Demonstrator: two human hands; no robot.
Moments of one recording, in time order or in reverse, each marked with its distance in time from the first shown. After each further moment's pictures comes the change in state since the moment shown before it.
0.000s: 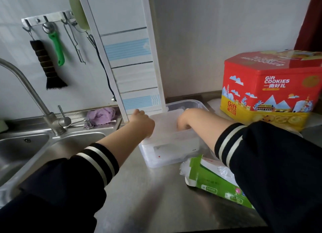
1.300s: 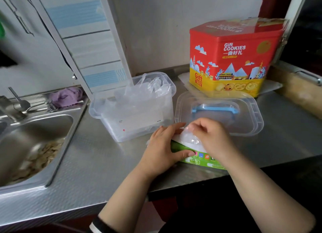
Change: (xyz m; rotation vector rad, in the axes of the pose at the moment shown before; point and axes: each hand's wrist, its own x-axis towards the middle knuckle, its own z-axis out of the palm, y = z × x) left_hand -0.104 0.177 0.006 -1.390 0.492 0.345; right_hand -0.139 0.088 0.174 1.237 0.749 -0.140
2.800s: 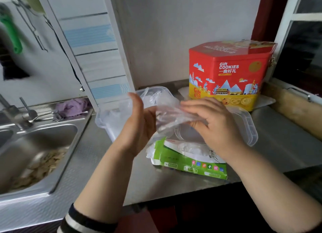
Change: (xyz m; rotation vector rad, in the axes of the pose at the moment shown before) left_hand 0.025 0.056 -0.090 -1.003 -0.050 -0.212; right_hand 0.019 -0.046 -0.030 -0.317 0.221 -0.842
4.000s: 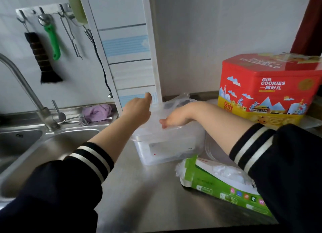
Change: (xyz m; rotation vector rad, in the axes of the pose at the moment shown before) left_hand 0.094 0.021 -0.151 1.752 0.436 -0.125; right_hand 0.146 -0.010 0.138 -0.290 -1.468 0.427
